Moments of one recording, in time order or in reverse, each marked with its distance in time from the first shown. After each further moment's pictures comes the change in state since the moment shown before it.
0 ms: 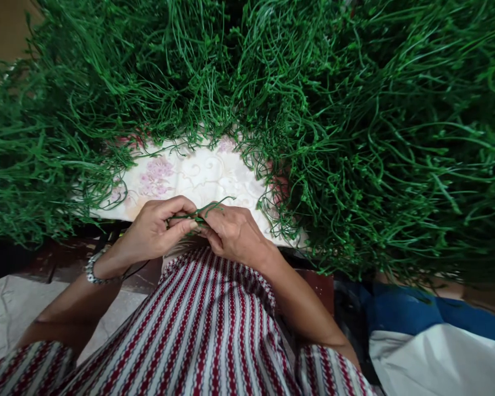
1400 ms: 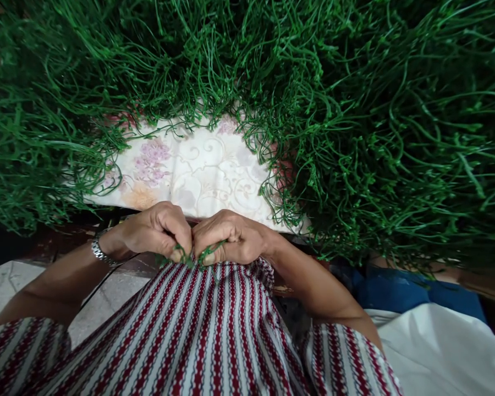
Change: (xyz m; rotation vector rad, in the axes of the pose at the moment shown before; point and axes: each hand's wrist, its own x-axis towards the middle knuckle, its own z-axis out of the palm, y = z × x) left_hand -0.001 -0.006 -0.001 -0.833 -0.682 -0.177; right_hand 0.009 -0.001 -0.010 1.087 -0.481 -0.160
